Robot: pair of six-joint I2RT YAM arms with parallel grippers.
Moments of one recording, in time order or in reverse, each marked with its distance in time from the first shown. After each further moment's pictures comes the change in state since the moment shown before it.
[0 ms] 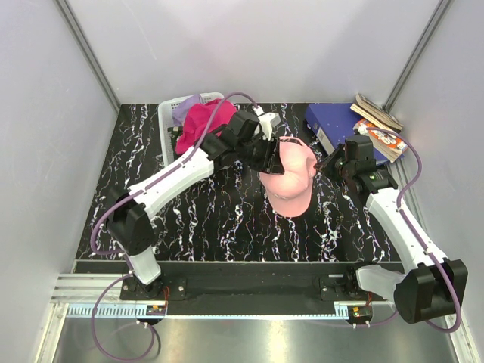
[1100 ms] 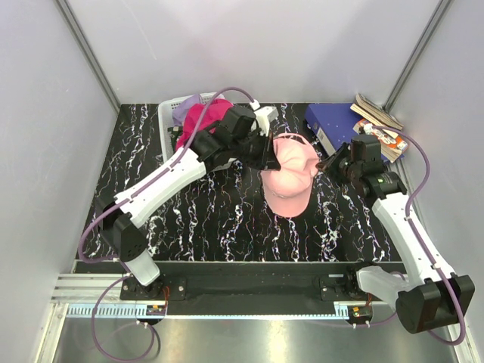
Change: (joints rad) left arm -0.027 -0.069 0.058 -0.089 -0.036 -0.032; right arm 0.000 -0.065 0.052 -0.099 -0.021 0.003
